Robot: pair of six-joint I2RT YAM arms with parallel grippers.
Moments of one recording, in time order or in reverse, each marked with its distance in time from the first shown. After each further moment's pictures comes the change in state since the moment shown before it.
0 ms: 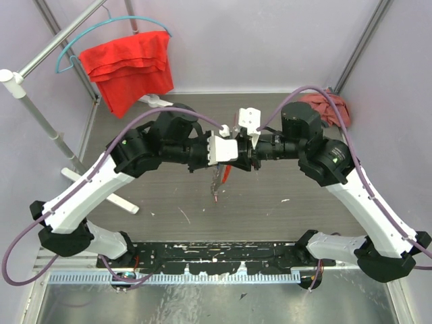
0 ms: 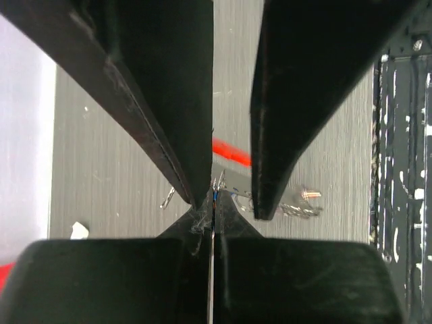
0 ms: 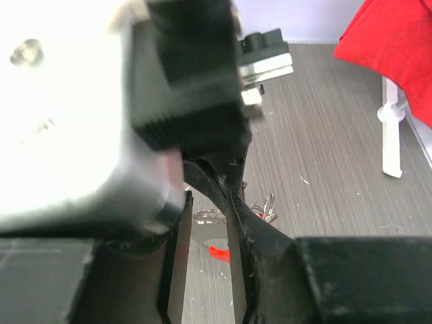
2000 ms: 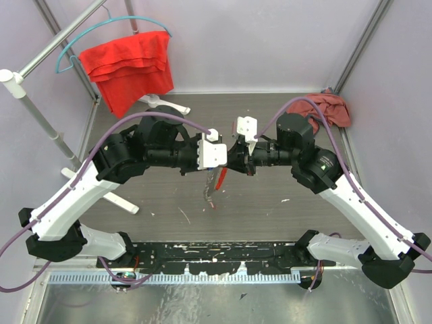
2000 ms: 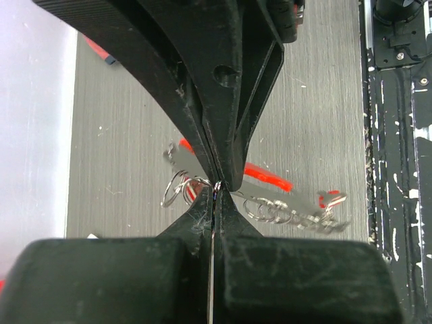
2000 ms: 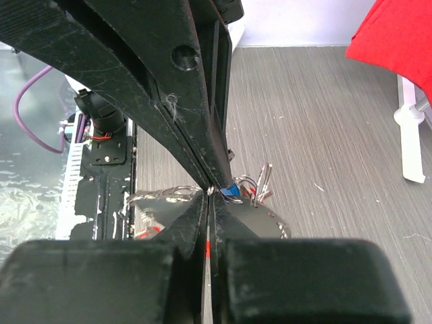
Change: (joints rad) left arm -0.022 -0.061 0.000 -0.028 0.013 0.027; right arm 0.000 -0.063 -0.228 0.211 -0.025 0.060
